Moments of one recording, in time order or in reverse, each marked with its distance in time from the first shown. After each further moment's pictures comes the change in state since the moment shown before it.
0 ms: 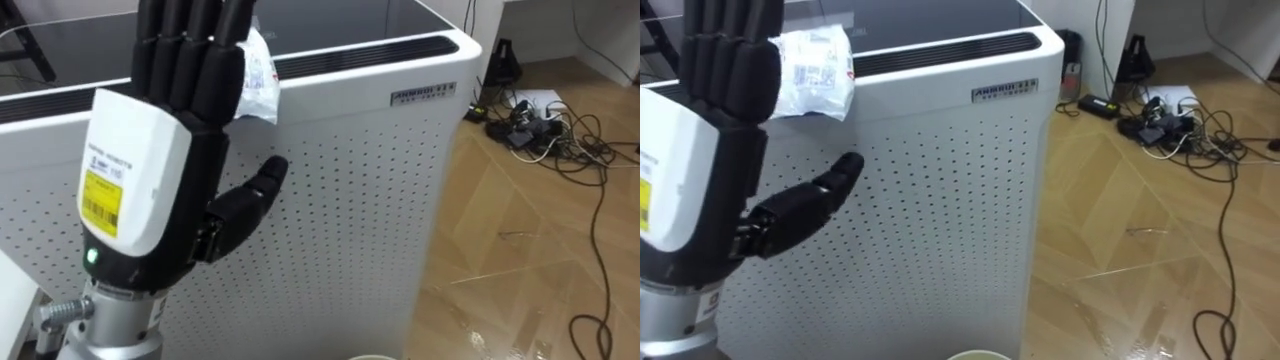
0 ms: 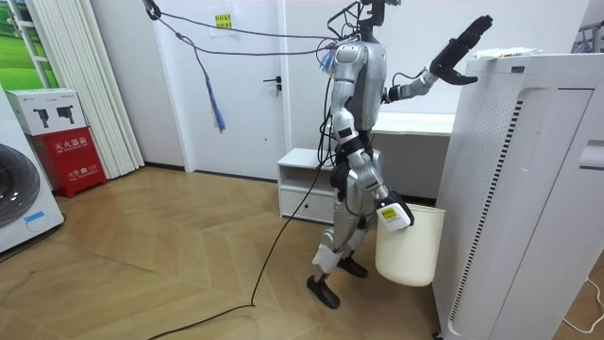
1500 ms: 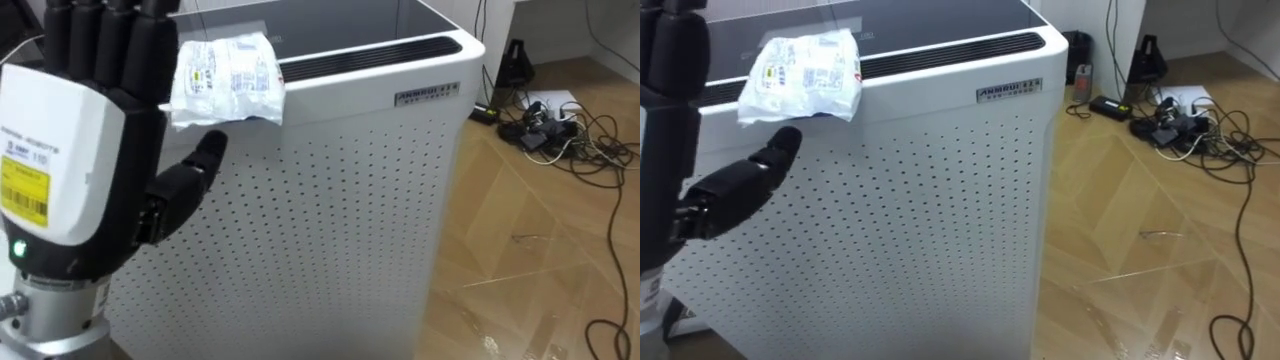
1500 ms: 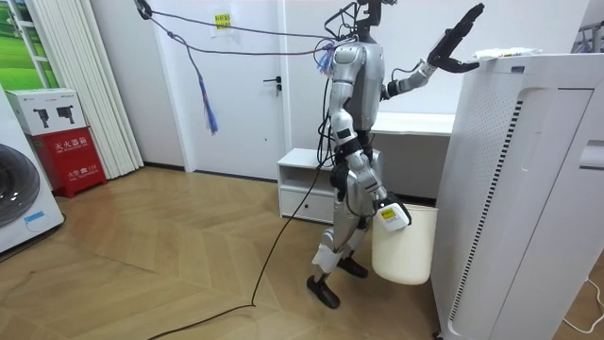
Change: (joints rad) left arm 0.004 0.029 0.168 -0.054 0.045 0.003 0.012; right arm 0.012 -0.020 -0.005 0.009 -0.083 -0.001 0.040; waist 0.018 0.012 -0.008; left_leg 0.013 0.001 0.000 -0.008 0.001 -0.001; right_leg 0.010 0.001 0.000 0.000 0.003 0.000
